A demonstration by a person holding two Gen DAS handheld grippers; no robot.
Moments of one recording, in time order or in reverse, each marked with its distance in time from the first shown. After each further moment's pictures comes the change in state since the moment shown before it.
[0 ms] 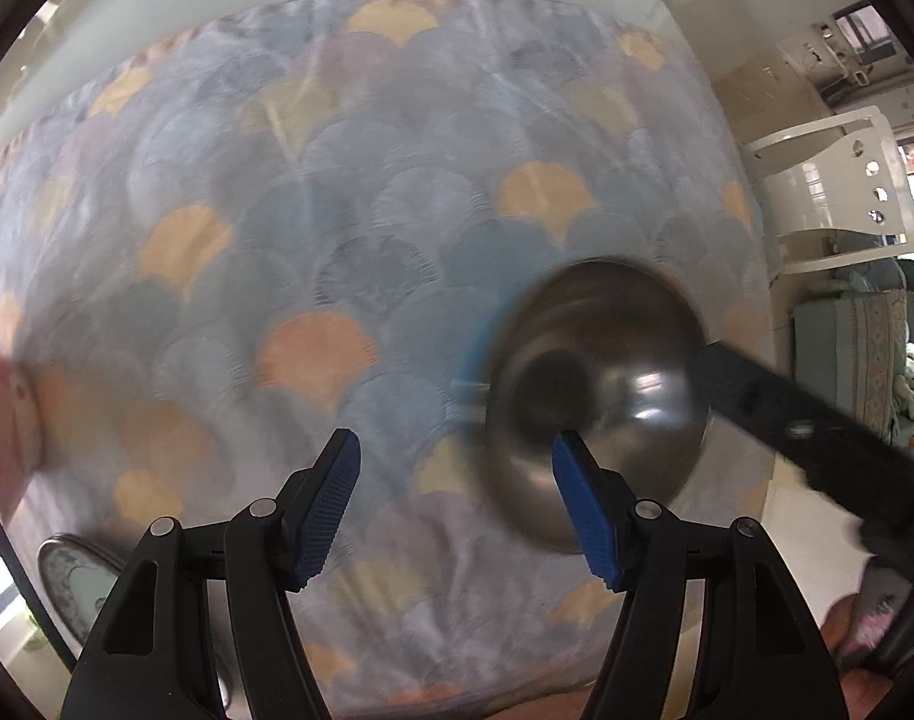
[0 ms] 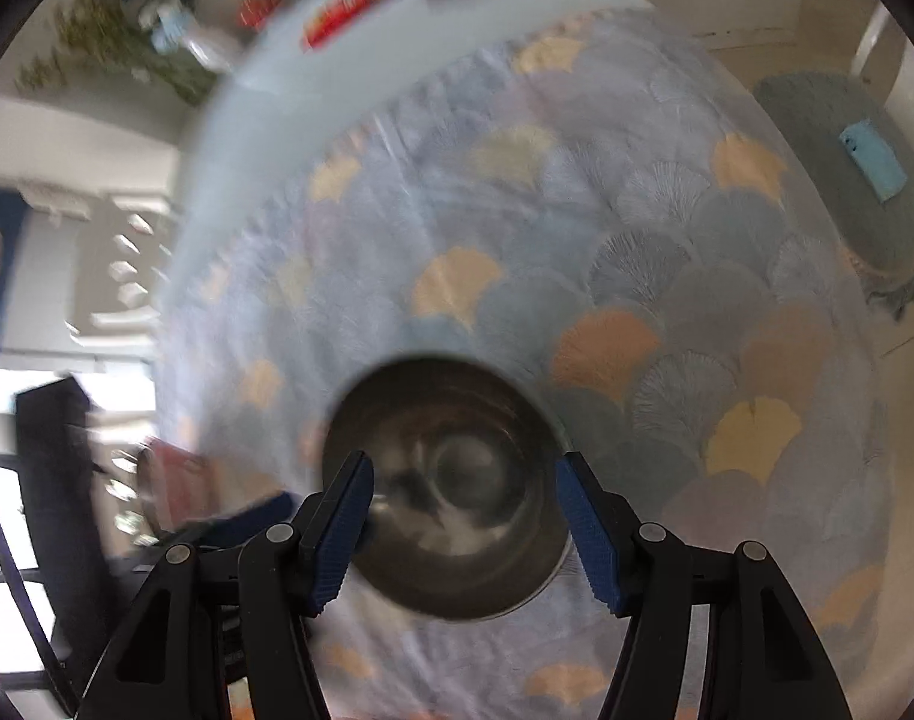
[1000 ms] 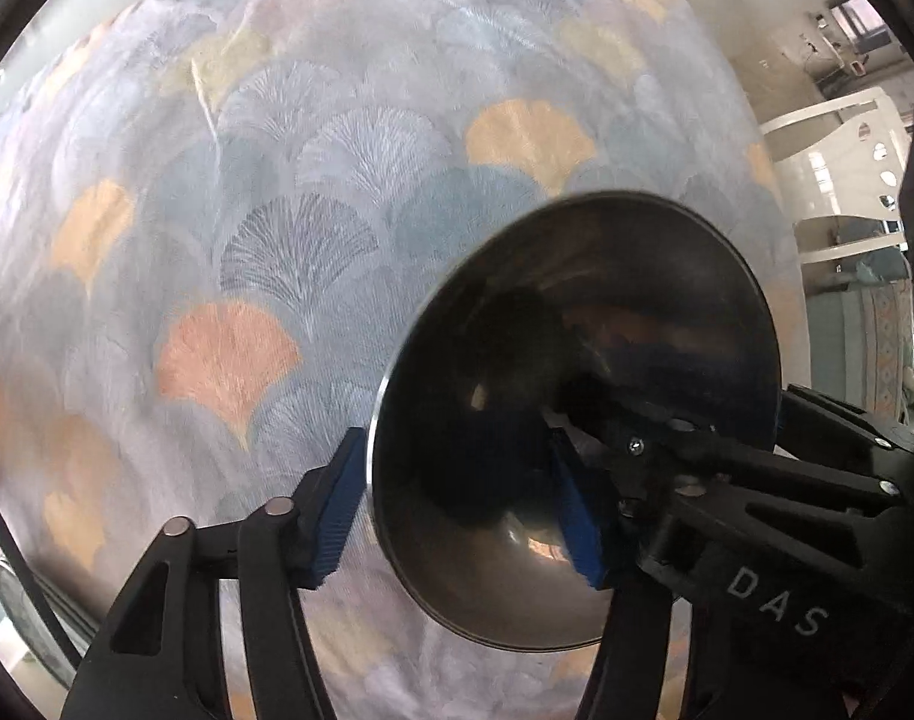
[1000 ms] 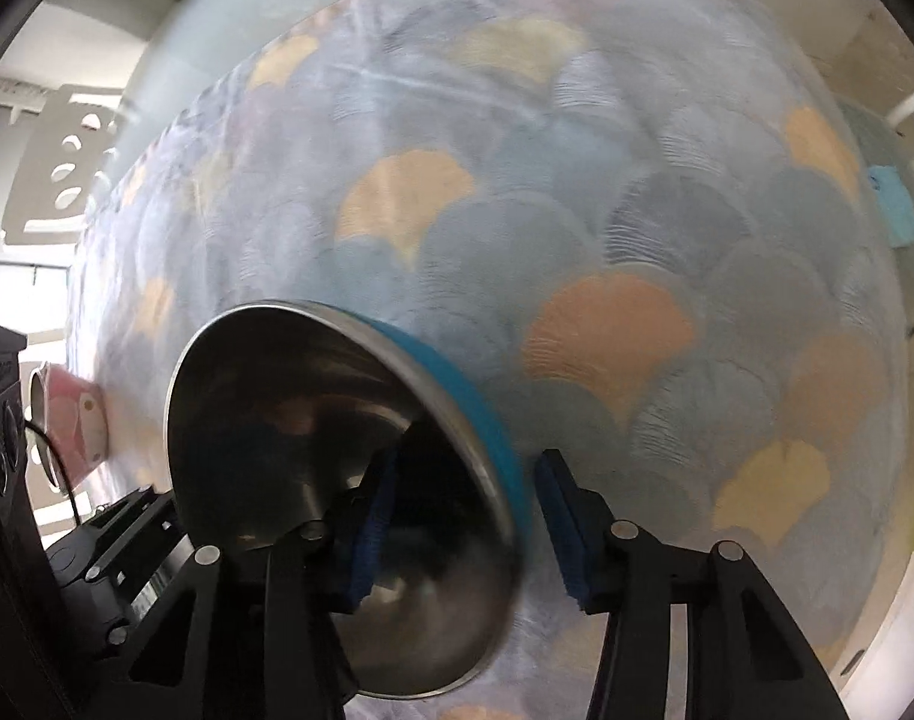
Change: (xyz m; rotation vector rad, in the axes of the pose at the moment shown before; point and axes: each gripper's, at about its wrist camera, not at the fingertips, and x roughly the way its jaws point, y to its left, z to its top) left arm 0.057 -0.012 -0.006 0.021 -0.008 0.007; right arm 0.068 -0.021 0.001 -0.167 0.183 -0.185
